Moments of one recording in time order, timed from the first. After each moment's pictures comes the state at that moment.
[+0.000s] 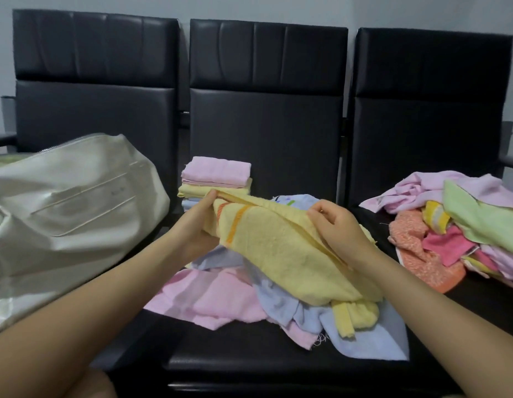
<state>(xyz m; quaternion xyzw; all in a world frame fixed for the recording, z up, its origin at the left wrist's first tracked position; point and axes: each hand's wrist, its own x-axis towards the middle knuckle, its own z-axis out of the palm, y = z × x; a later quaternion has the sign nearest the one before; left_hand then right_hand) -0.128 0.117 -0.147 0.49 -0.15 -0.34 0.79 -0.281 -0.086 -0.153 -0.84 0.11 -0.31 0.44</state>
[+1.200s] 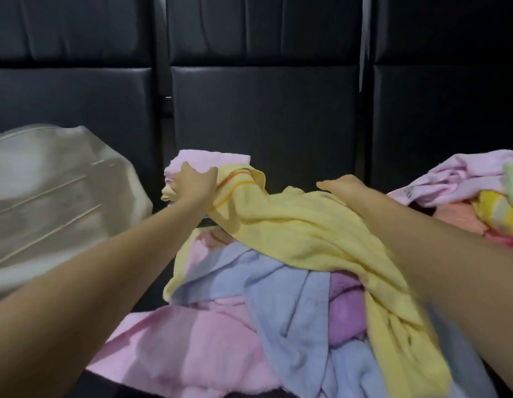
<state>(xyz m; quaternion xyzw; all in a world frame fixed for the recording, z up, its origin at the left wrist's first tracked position) -0.003 0.021 -0.146 0.86 -0.03 0.06 0.50 -0.152 -0.197 -0.146 -0.77 0.42 -0.17 0.45</state>
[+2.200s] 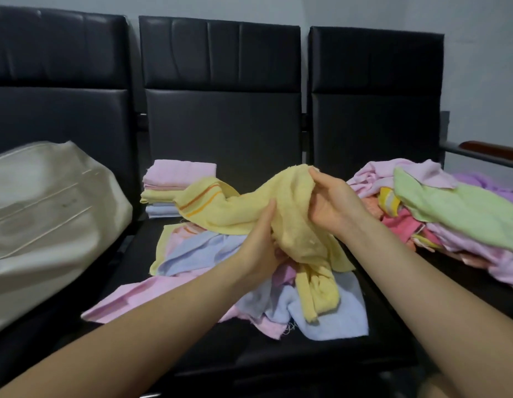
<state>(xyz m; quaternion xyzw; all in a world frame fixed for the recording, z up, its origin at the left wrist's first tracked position) -0.240 0.018 -0.158 0.48 -0.23 -0.46 0.71 -0.308 -0.101 -0.100 -0.46 0.12 -0.26 0.84</state>
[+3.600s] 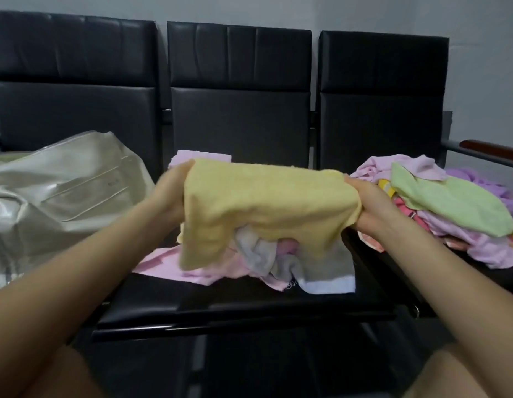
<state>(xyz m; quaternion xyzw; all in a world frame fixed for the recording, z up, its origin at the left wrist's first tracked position) -0.194 0.156 -0.086 0.51 -0.28 -0.25 0.77 -0.389 -0.057 -0.087 -0.50 0.23 -0.29 0.79</state>
